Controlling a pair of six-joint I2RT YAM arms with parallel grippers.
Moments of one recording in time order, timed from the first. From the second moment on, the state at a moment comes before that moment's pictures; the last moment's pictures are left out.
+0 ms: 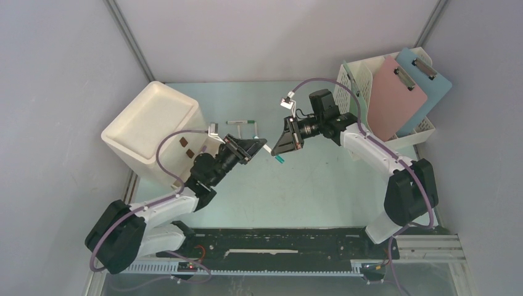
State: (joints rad) left arm -0.65 1.13 0.40 0.89 0.07 -1.16; right arm 0.48 1.59 1.30 -0.39 -1.13 0.24
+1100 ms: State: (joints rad) left arm -0.63 0.82 0.41 0.58 -0.05 -0.93; right arm 0.49 1.58 1.36 -0.69 -1.04 -0.19
